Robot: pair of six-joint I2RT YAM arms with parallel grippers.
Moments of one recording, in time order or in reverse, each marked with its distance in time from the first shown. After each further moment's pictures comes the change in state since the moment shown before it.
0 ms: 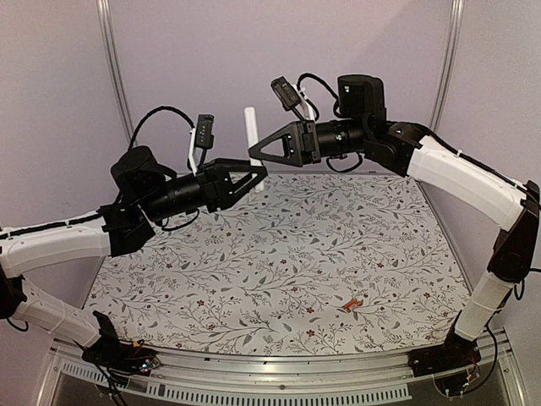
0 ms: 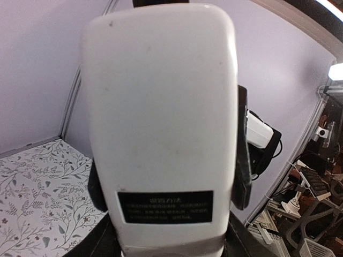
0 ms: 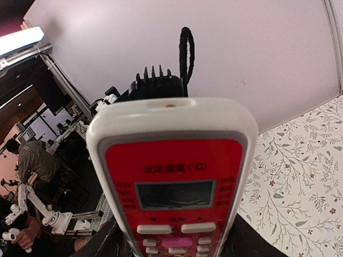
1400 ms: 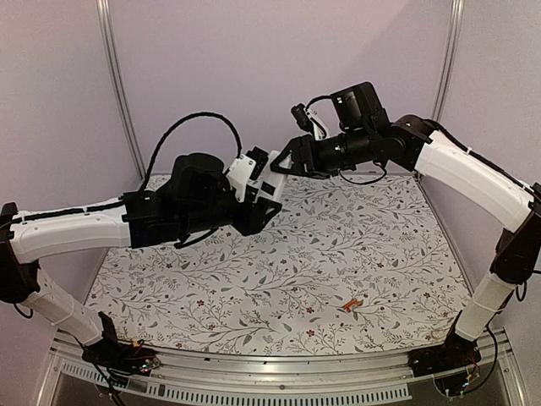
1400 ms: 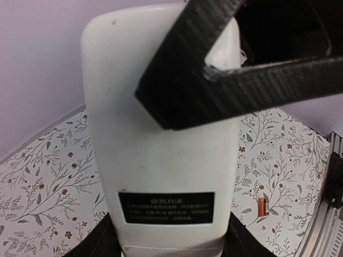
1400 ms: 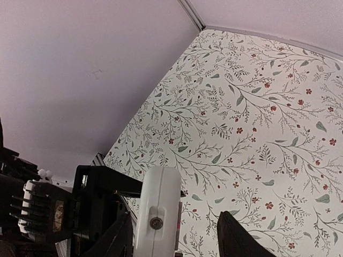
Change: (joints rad) left arm -0.162 0.156 0.225 -0.671 -0.628 0.443; right arm 0.012 -0.024 0.043 -0.454 0.592 0.072
